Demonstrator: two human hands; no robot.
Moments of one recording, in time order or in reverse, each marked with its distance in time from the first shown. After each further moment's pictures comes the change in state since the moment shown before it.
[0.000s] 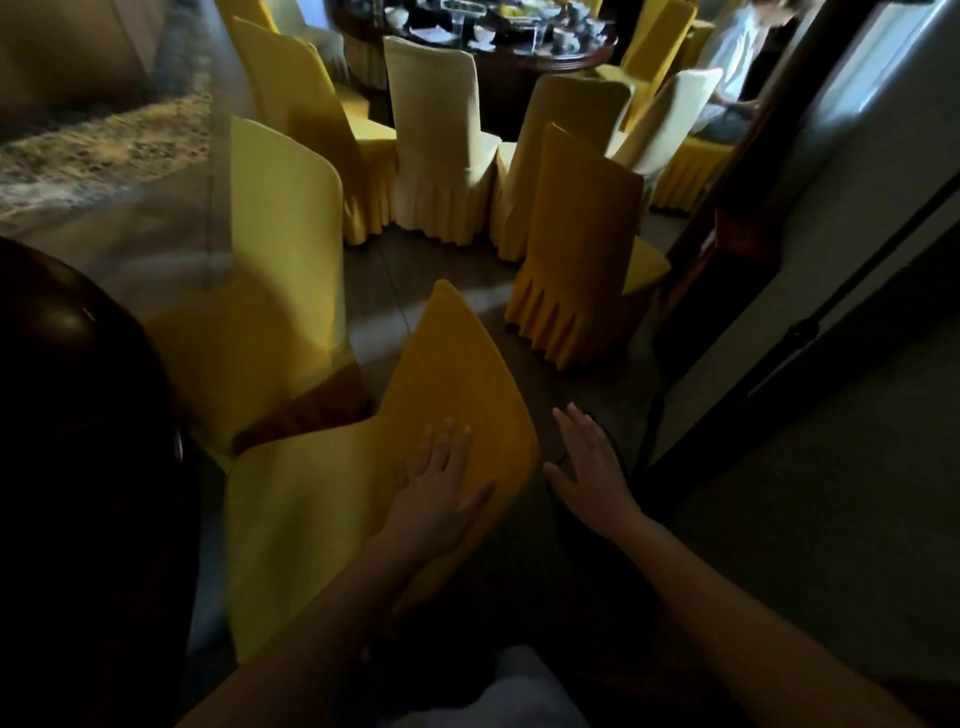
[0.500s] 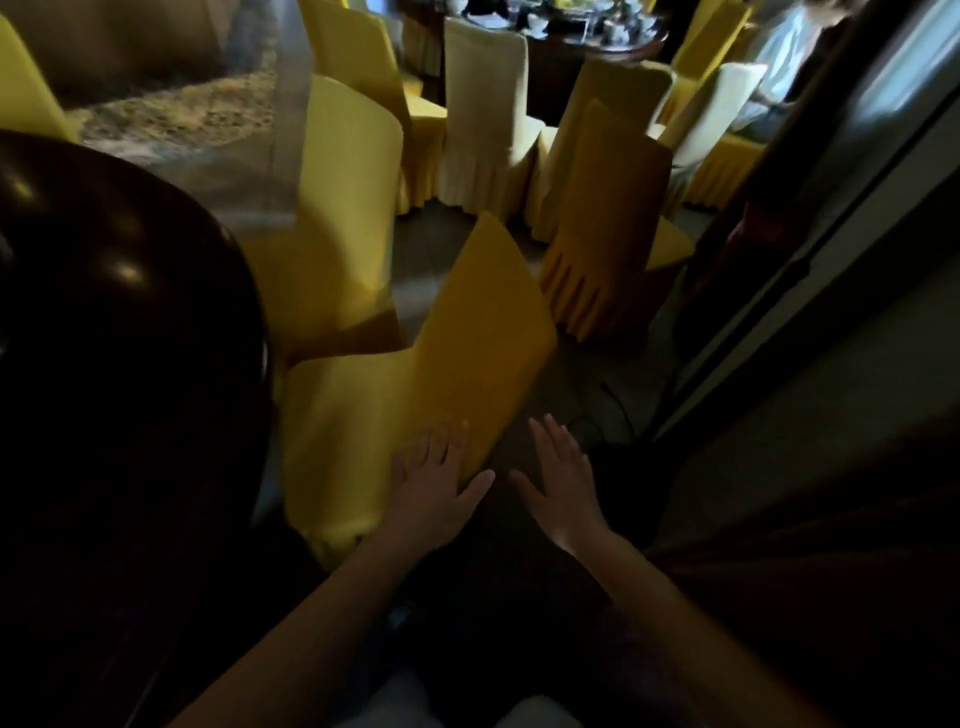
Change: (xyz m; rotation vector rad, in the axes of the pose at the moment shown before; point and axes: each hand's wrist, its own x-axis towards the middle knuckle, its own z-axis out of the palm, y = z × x) left_hand -0.187 0.001 0.055 -0.021 0.018 -0.115; right_hand -0.182 -0.058 0.064 -0.031 -0.071 -0.005
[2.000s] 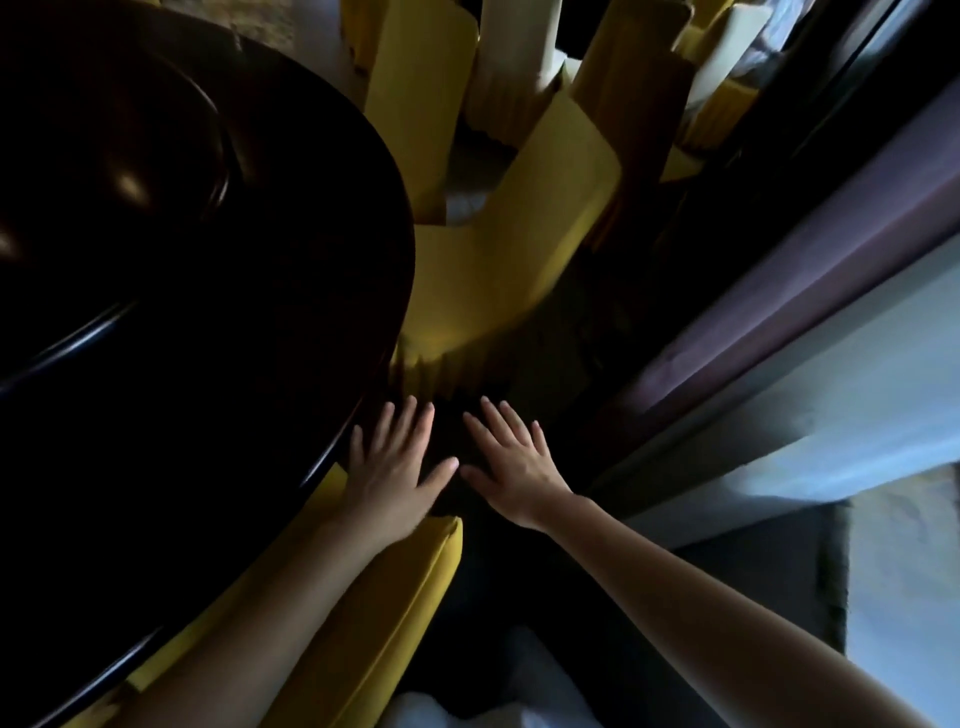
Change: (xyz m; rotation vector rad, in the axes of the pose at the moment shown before) left_hand -0.475 -0.187 0.036 0.089 0.091 -0.009; right_hand -0.413 -0.252 0.145 -0.211 -0.229 -0.207
